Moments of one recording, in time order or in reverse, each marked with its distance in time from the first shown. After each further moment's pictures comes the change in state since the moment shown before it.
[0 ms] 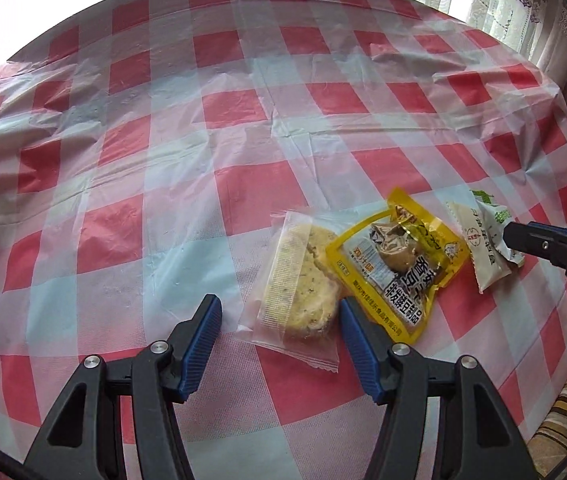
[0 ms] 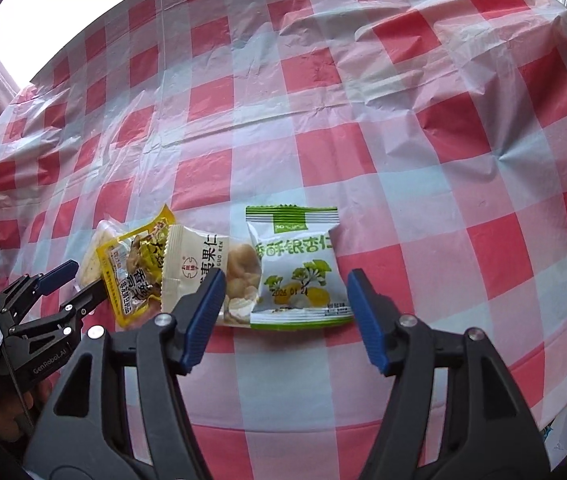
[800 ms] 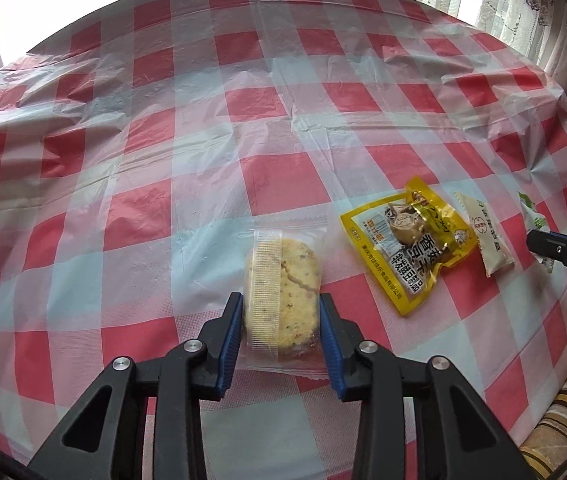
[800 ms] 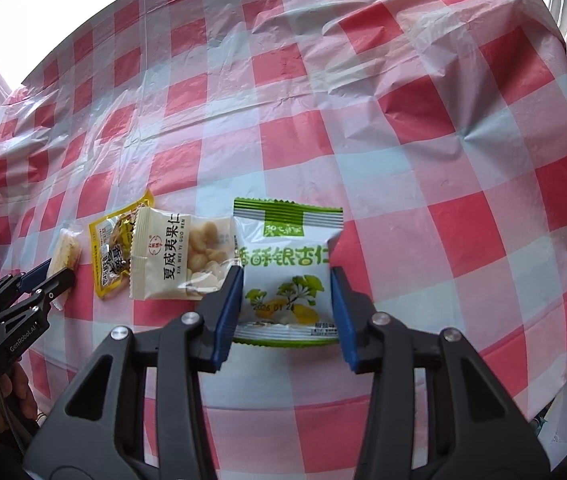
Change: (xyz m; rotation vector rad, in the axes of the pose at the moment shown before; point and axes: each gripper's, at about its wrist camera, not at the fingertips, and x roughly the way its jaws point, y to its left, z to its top) left arm -0.017 0.009 -0.017 -0.041 0.006 0.047; right arm -0.017 -0.023 -0.021 0.019 -0.012 -0.042
